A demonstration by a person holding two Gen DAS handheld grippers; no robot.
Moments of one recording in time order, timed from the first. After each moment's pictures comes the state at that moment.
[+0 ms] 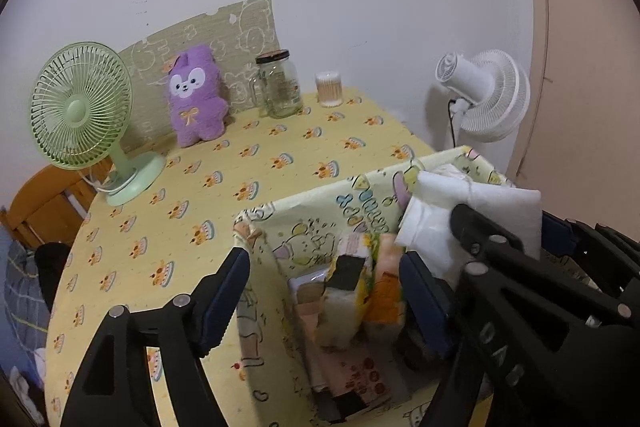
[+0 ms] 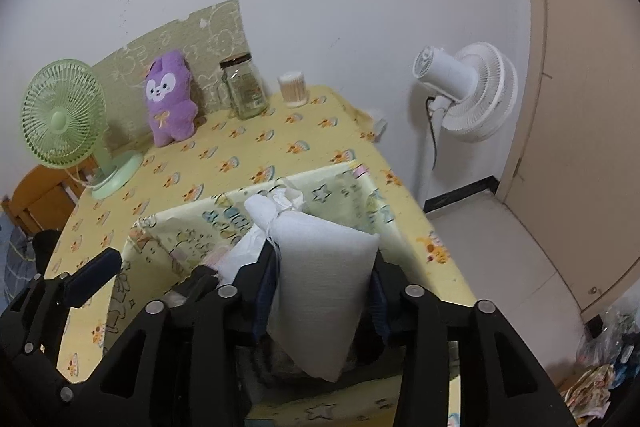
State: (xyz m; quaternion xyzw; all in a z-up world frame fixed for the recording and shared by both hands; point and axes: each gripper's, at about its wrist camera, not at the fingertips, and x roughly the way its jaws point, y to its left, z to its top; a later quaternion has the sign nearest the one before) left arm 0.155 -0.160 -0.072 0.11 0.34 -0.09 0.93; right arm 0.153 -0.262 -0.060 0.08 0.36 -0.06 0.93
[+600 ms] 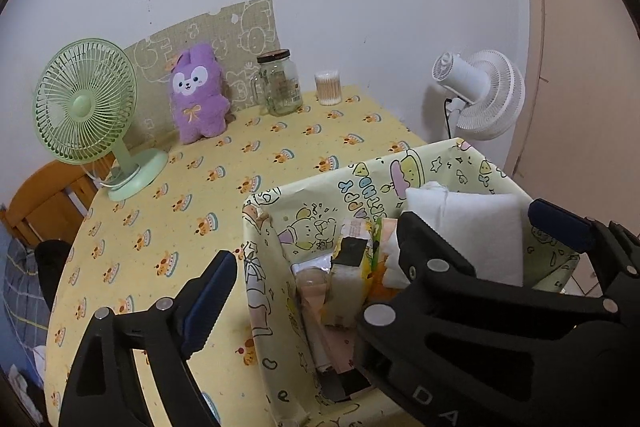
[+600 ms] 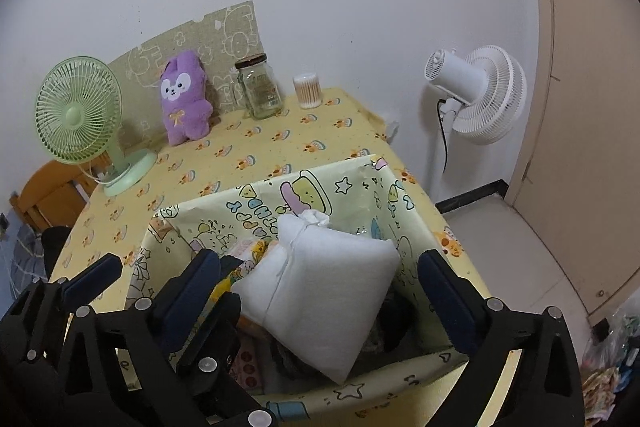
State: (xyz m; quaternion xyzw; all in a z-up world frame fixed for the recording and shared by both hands) left arm 0.140 -0.154 -0.069 0.11 0.34 -0.10 0.93; right arm 0.141 -0.254 -0.058 0.08 0.35 -0.05 0.93
